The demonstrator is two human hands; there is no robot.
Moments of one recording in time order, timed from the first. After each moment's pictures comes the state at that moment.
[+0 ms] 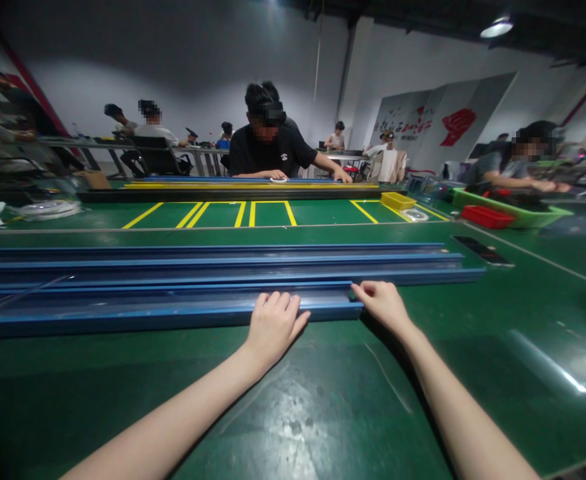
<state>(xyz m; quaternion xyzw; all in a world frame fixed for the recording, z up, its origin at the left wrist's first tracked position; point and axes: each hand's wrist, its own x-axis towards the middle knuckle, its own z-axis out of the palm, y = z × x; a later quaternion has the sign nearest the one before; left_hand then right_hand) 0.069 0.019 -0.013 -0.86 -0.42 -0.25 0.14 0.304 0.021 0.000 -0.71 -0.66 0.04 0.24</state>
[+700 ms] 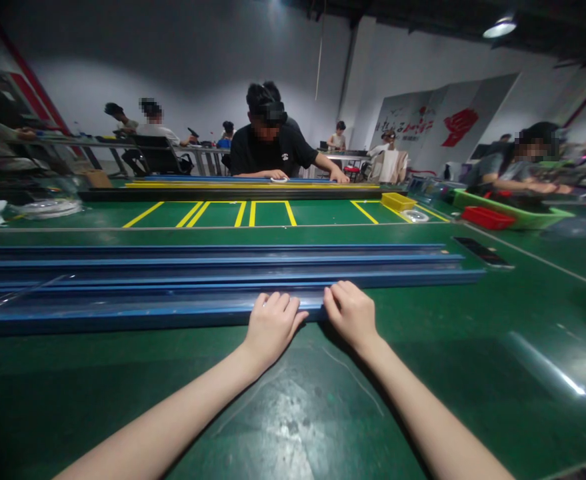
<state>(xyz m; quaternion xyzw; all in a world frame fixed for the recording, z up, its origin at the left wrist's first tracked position) 0.068 0.018 -0.011 -0.87 -0.41 -0.25 0.13 0.238 0.009 -0.006 -0.60 -0.72 -0.20 0.30</state>
